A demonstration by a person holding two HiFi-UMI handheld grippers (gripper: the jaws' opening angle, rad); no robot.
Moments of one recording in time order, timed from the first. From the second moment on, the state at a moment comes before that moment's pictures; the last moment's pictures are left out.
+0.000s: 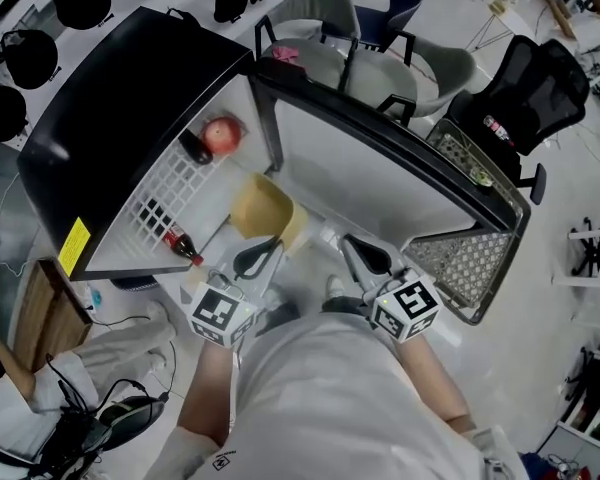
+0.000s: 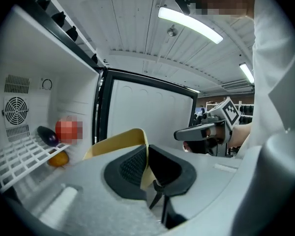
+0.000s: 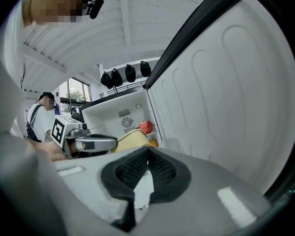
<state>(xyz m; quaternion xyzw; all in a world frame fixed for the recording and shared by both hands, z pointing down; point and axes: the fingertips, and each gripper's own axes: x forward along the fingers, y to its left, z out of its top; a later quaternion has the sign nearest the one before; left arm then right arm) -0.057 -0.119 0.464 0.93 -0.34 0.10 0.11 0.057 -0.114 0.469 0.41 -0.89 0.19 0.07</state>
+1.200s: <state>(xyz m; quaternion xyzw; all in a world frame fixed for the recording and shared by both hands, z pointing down) -0.071 -0.111 0.458 0.94 -0.32 0.02 0.15 0.044 -0.106 0.450 0.41 -0.90 0.14 0.07</state>
